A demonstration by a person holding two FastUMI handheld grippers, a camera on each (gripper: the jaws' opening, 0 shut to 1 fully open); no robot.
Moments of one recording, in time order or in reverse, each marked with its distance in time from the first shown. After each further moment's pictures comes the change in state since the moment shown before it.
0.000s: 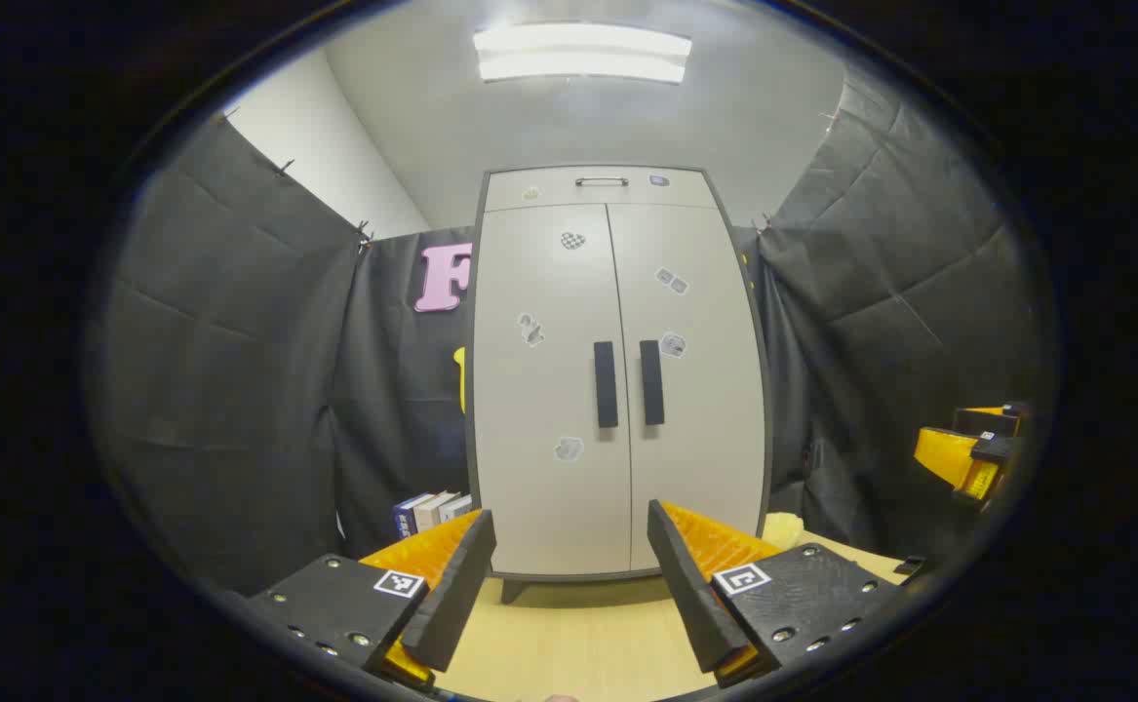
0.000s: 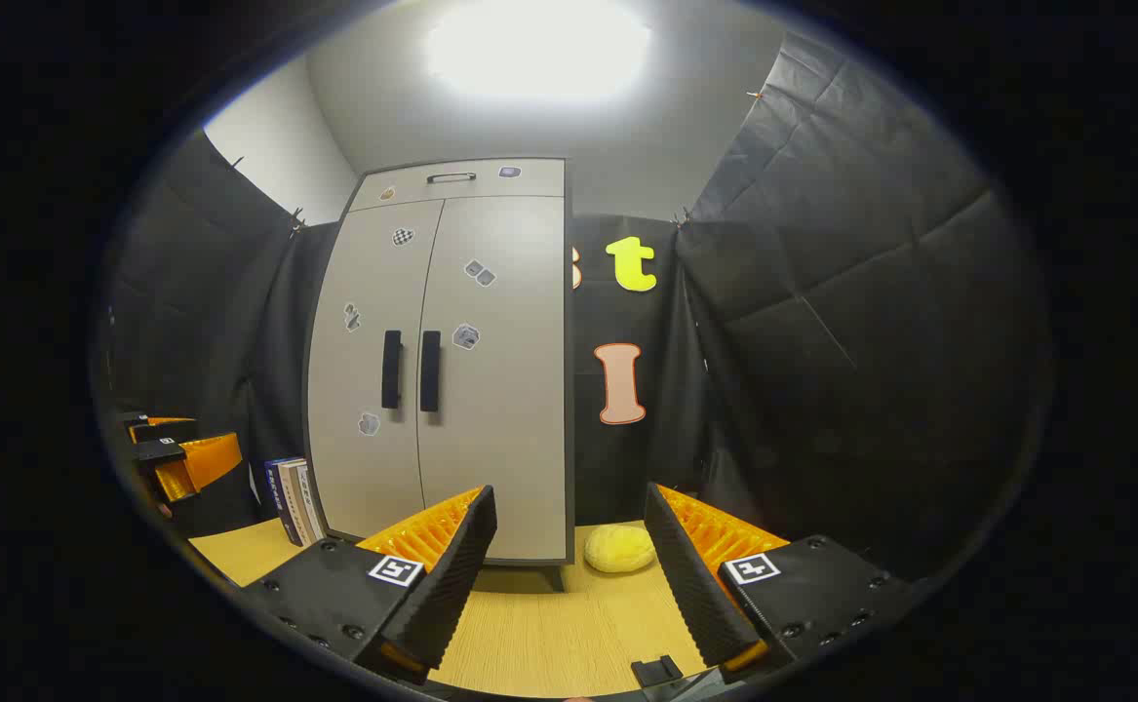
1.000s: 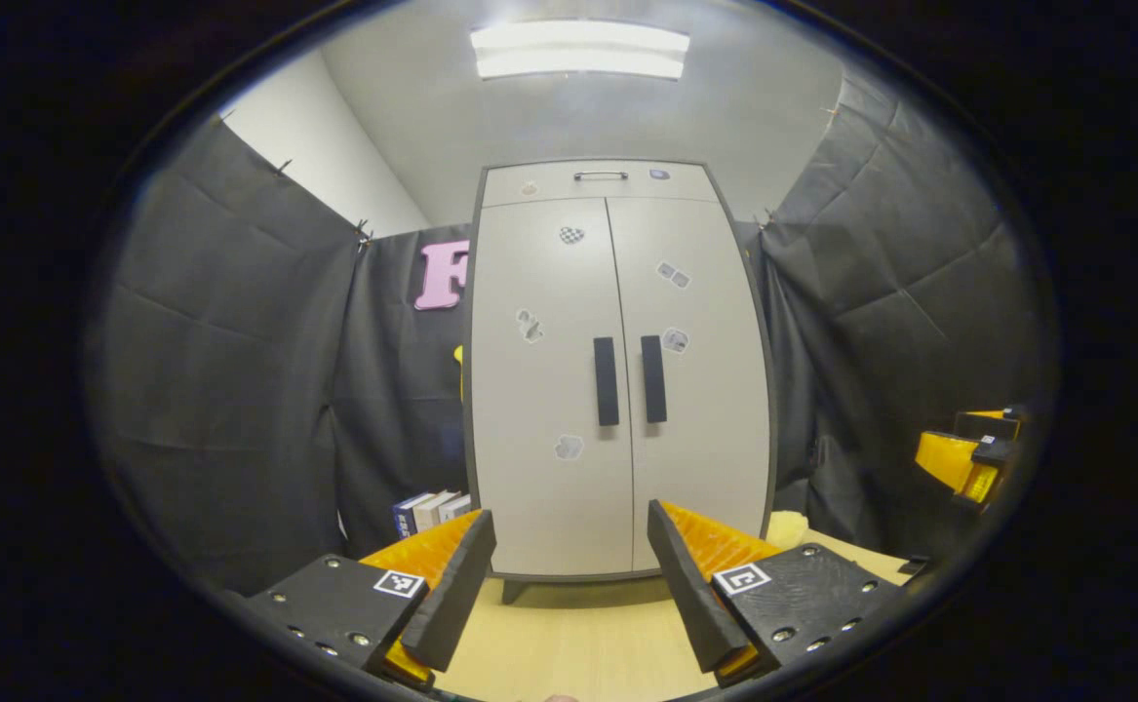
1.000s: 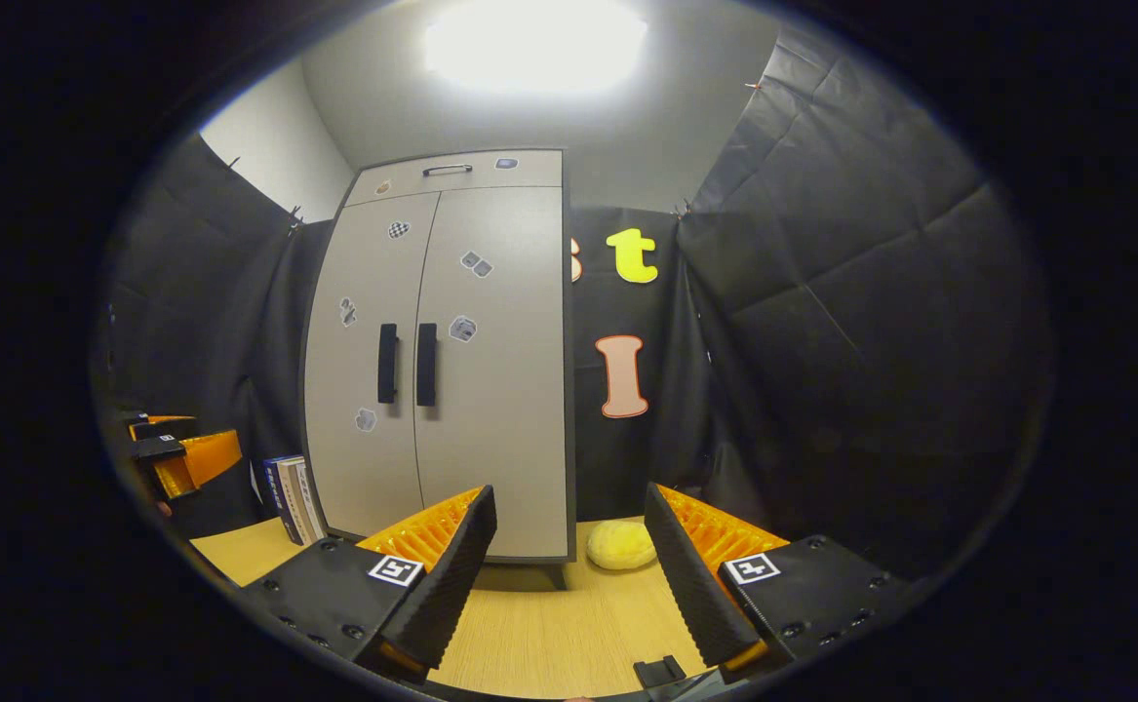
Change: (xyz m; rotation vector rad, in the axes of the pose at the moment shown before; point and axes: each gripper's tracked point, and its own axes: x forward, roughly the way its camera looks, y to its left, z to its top) left arm 0.000 0.000 -0.002 0.001 0.011 0.004; right arm 0.009 -0.007 -0.009 0.016 0.018 0.014
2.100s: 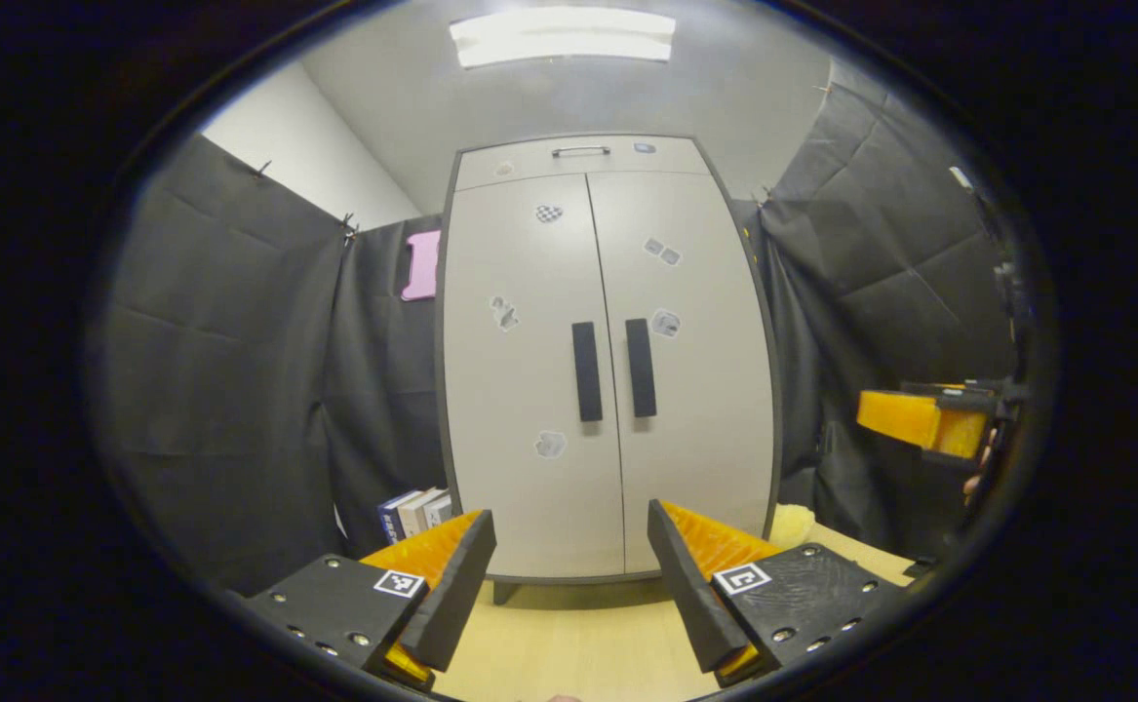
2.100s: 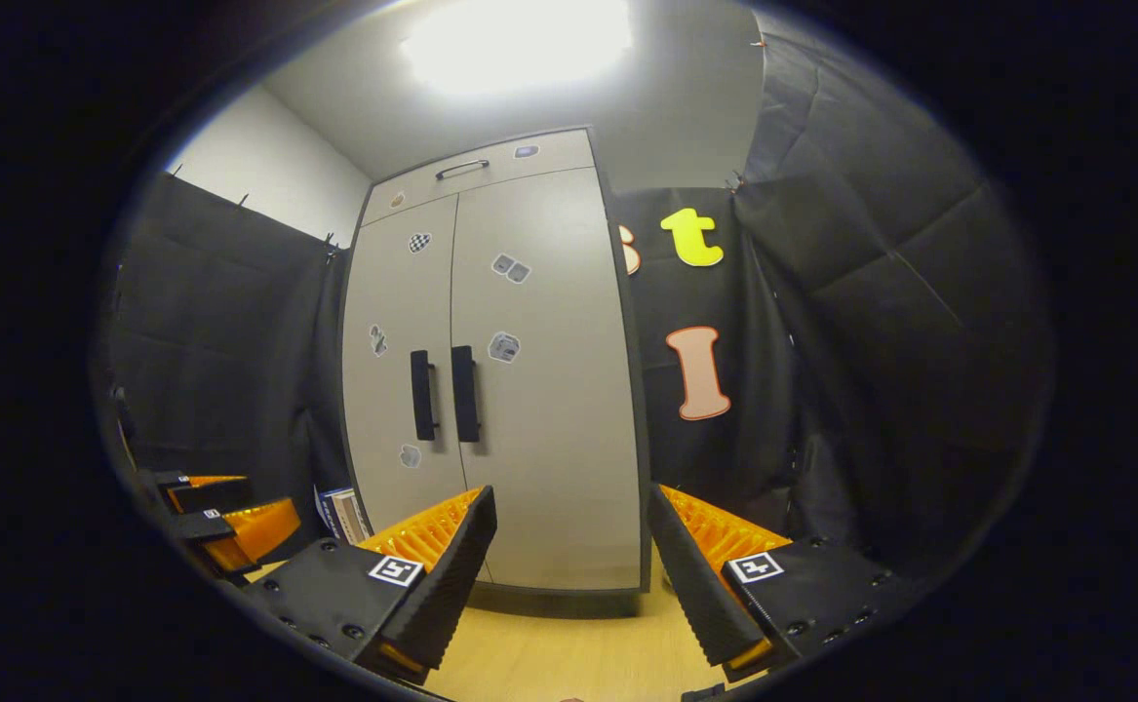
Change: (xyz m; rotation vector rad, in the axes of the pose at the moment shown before) left arm 0.046 -0.019 -0.003 0.029 0.050 -0.001; right arm 0.109 0.053 0.041 0.091 0.008 0.253
